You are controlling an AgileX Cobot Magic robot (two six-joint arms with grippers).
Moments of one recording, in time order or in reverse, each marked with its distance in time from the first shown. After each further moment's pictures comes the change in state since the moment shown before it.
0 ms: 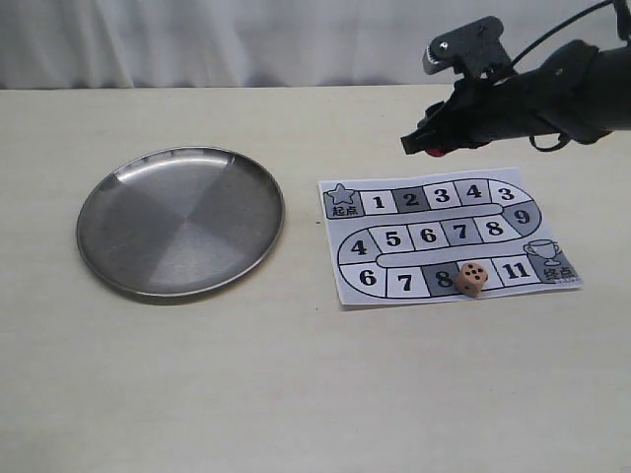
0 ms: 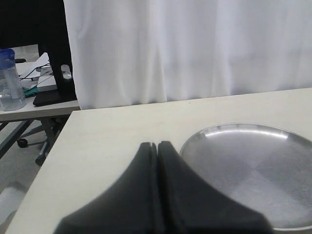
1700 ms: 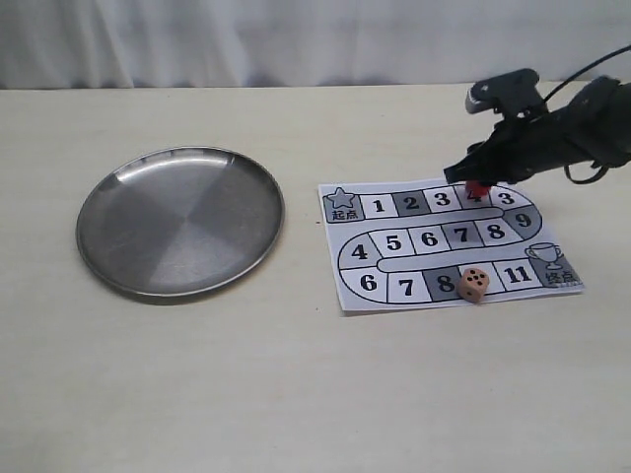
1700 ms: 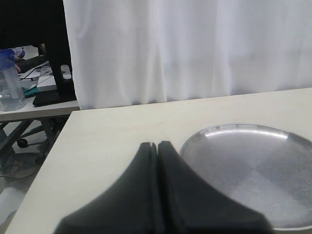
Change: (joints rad) left arm 0.000 0.000 0.000 0.000 0.000 0.000; right arm -0.143 0.094 0.000 -0.022 0.060 0.006
